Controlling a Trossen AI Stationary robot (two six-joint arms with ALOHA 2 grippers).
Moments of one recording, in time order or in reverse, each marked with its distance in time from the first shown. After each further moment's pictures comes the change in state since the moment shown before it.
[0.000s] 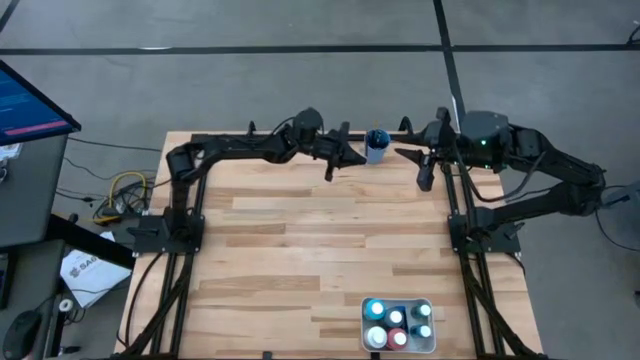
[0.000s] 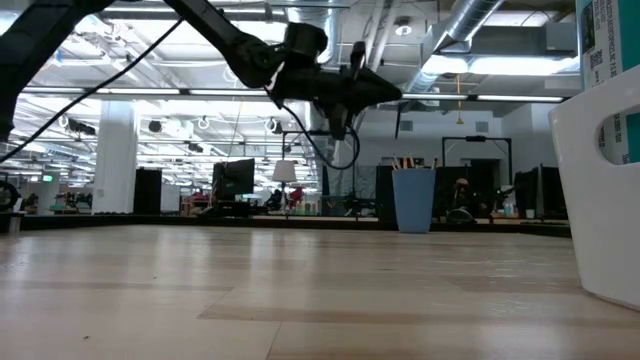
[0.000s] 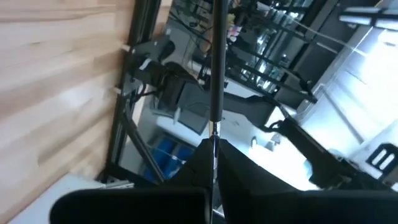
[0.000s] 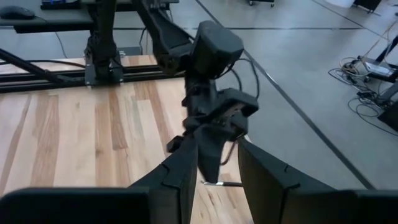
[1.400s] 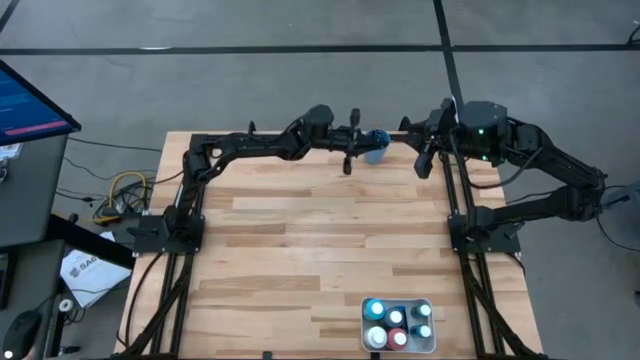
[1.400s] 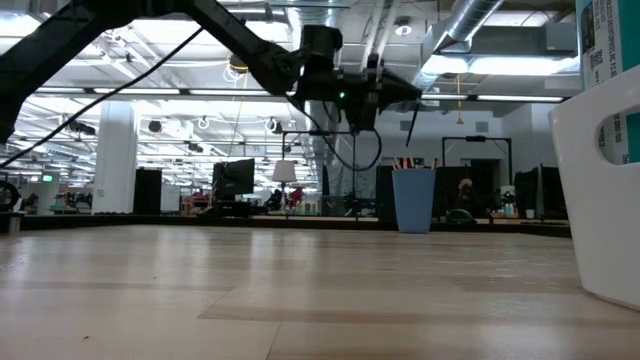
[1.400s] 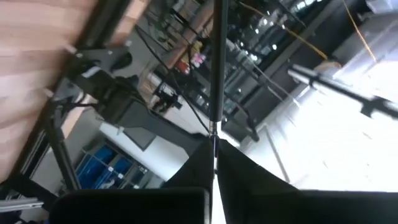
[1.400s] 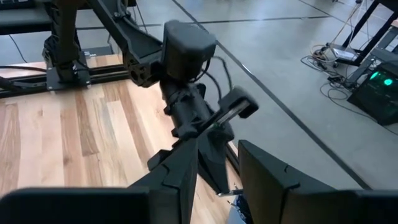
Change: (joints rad) left arm -0.019 0.143 0.203 0.071 -0.151 -0.353; right arm -0.120 0.004 0.000 0.000 0.000 -0.001
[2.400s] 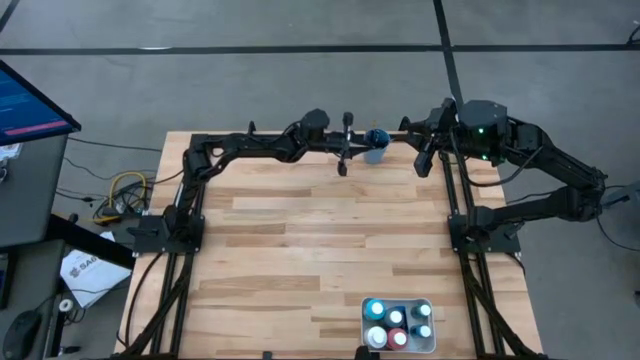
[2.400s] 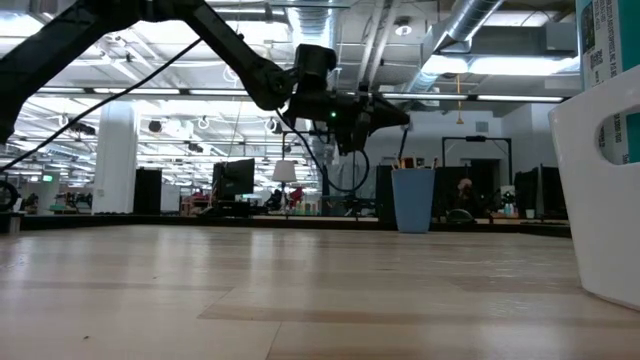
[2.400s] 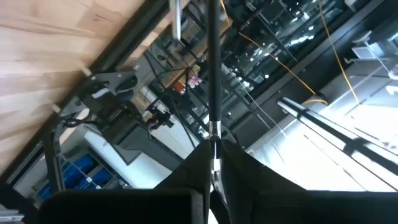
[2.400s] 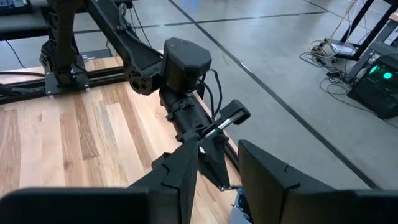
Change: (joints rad) left arm 0.031 0.009 -0.104 0.052 -0.047 -0.103; right arm -0.010 0.000 0.000 0.000 0.000 0.027
